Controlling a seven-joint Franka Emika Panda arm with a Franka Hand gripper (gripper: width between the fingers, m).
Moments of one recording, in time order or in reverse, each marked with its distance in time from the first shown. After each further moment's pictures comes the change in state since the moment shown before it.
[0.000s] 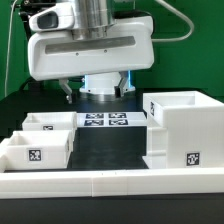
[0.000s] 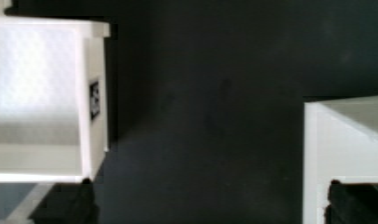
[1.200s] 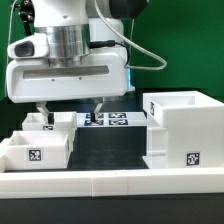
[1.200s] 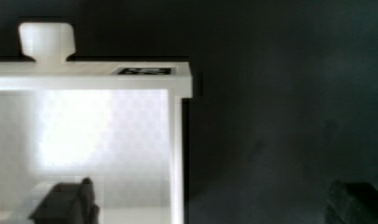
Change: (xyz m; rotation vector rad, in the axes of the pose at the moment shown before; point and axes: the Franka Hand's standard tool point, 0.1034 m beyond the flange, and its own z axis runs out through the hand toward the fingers) arm -0.017 0.046 0.043 -0.021 -0.009 0.051
